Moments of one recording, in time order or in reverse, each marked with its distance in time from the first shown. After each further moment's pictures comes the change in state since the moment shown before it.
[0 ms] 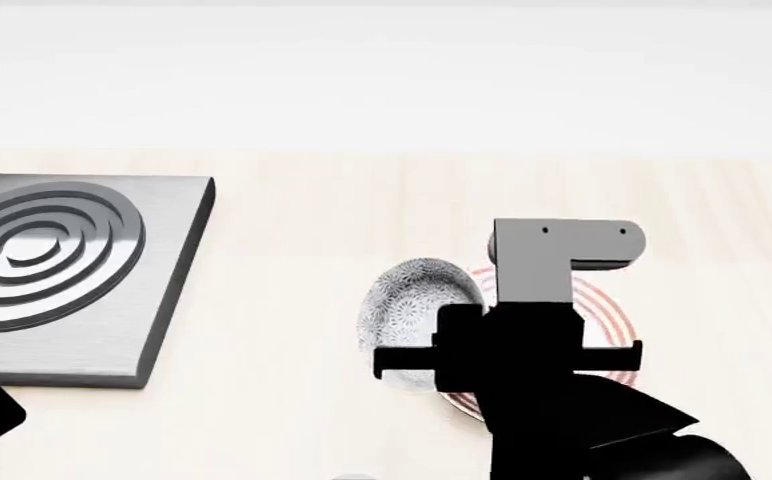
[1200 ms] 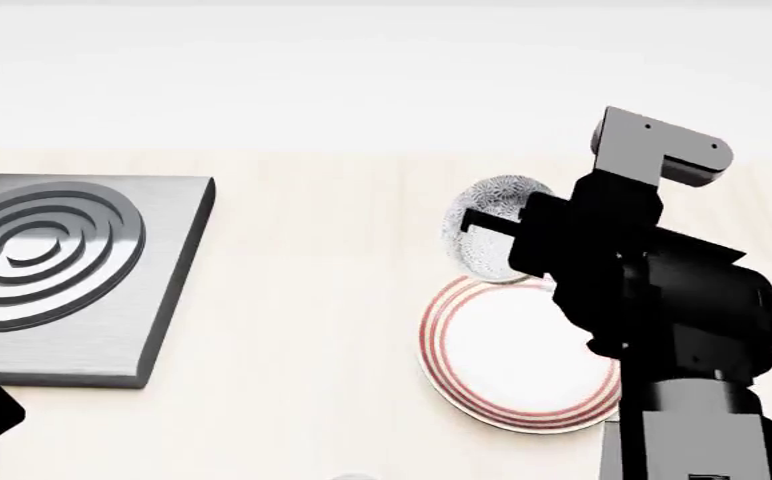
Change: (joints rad) left arm -0.004 -0.007 0.009 -0.005 -0.013 0.002 -0.009; right arm 0.520 -0.028 0.027 1.062 -0.134 -0.388 -0.175
